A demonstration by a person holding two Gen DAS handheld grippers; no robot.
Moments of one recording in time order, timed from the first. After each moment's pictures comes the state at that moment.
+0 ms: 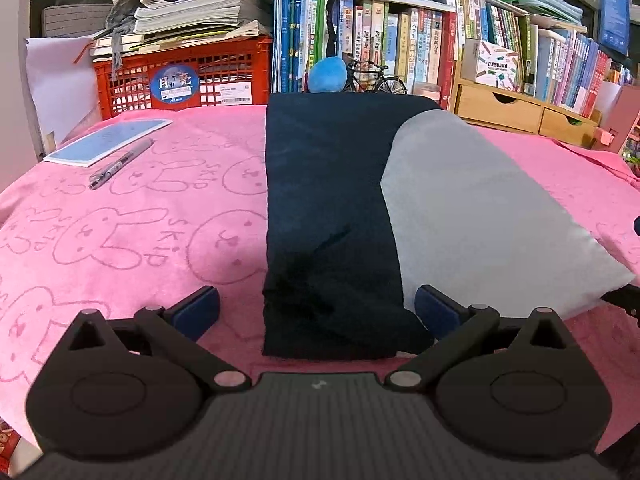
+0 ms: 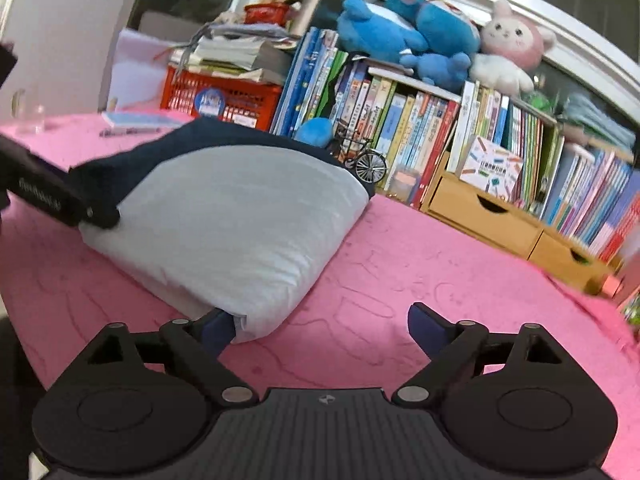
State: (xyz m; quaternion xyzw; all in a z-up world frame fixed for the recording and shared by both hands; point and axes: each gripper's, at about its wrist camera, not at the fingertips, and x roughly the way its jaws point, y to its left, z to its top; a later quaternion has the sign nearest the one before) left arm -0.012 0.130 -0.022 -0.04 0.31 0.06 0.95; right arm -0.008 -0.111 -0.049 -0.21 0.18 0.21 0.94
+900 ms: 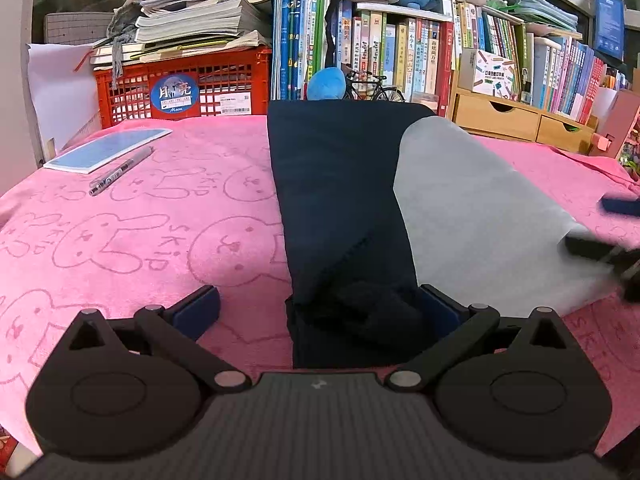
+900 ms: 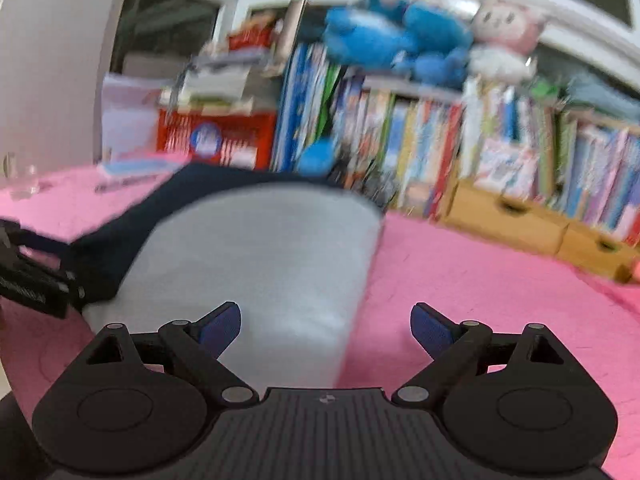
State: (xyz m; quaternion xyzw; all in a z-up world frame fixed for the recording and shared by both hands) left arm -0.015 0.132 -0.026 -0.04 0.29 0.06 0.95; right arm 0.034 -0.094 -0.041 -0.12 0.21 0.24 0.94
